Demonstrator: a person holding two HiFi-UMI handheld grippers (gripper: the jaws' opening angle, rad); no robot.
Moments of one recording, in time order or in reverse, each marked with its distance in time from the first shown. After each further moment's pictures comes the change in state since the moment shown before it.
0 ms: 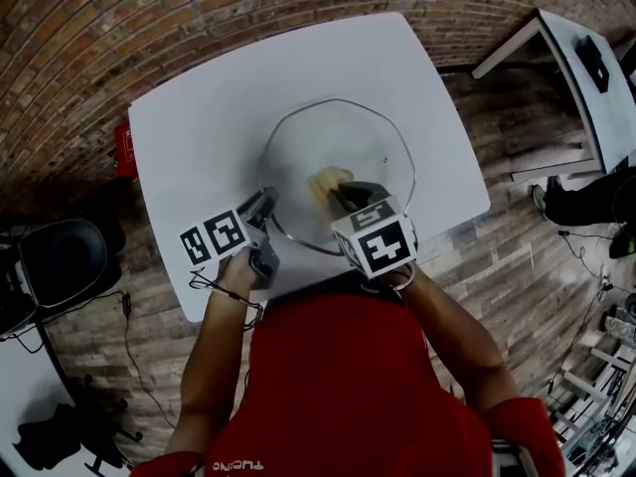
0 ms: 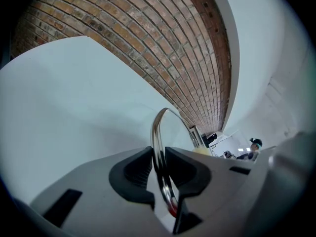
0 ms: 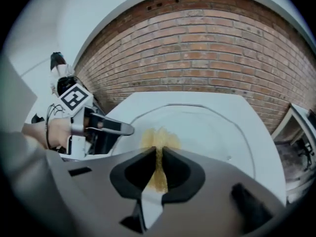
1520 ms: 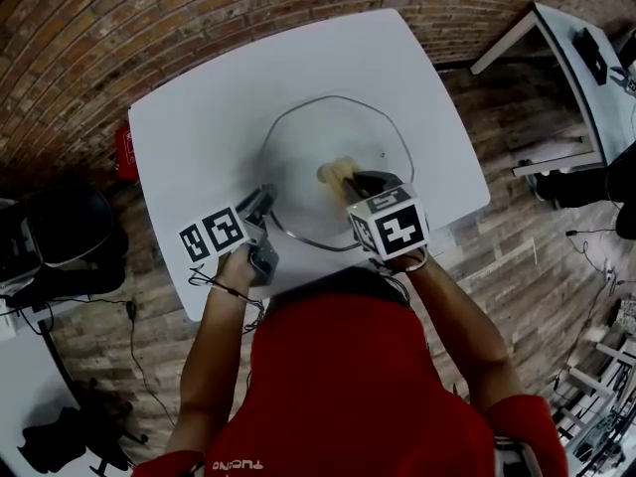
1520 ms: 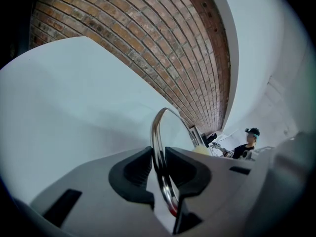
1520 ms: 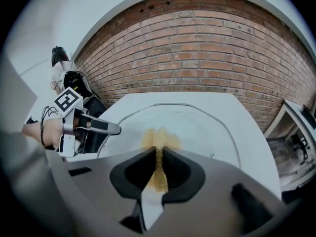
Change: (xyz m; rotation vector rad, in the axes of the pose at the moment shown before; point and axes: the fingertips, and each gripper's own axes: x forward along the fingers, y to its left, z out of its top) left arm 0.000 -0.001 -0.002 0.010 -0.002 -0.004; right arm -0.006 -0.035 -0.010 0.039 -0.018 -0.046
